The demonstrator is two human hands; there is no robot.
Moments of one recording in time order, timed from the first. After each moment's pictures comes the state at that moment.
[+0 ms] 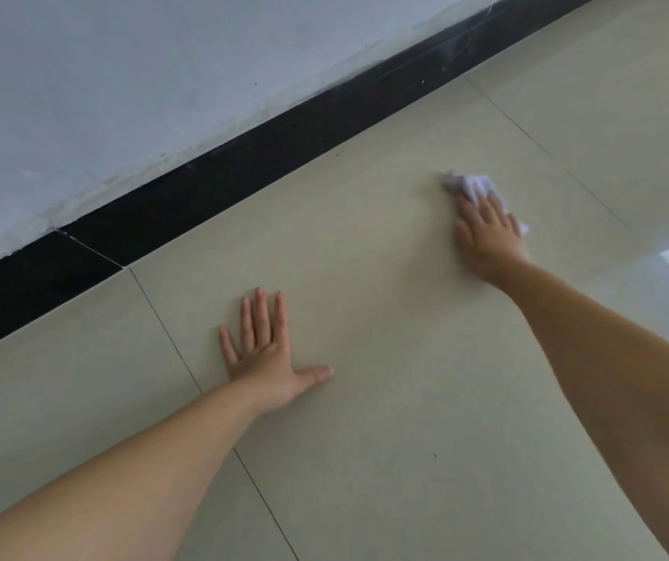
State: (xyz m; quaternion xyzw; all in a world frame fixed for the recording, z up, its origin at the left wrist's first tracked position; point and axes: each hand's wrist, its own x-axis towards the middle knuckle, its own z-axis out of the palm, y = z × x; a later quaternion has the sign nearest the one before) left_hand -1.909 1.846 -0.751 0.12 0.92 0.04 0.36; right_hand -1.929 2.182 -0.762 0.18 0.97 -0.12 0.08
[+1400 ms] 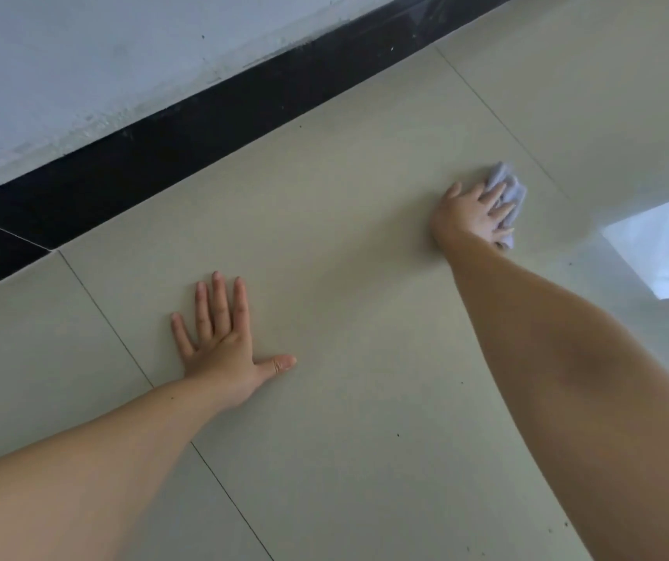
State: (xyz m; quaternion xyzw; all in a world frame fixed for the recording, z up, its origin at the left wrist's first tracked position) left_hand -1.909 1.847 -0.746 0.12 0.92 0.03 0.38; right_hand -1.952 2.161 -0.746 0.56 0.80 -0.18 0.07
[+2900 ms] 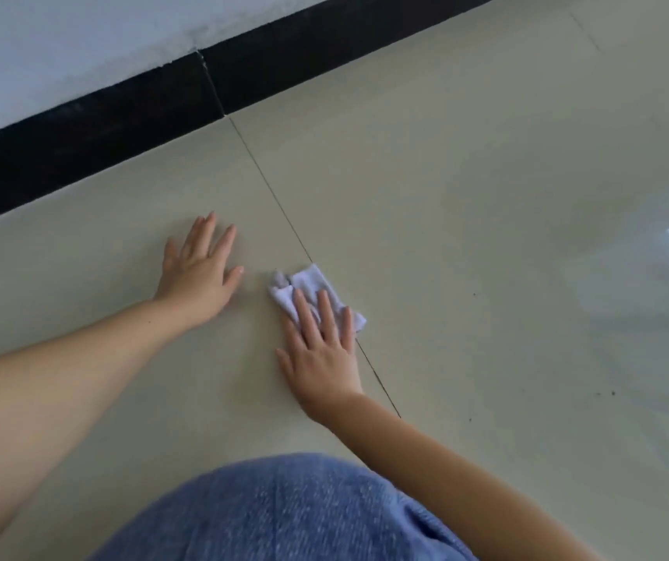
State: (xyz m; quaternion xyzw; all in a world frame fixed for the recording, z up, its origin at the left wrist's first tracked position) left_hand -1.846 1.639 -0.740 0.14 0.96 0.04 0.23; right_hand -1.693 1.793 -0.761 -0.04 0.98 -0.09 0.15
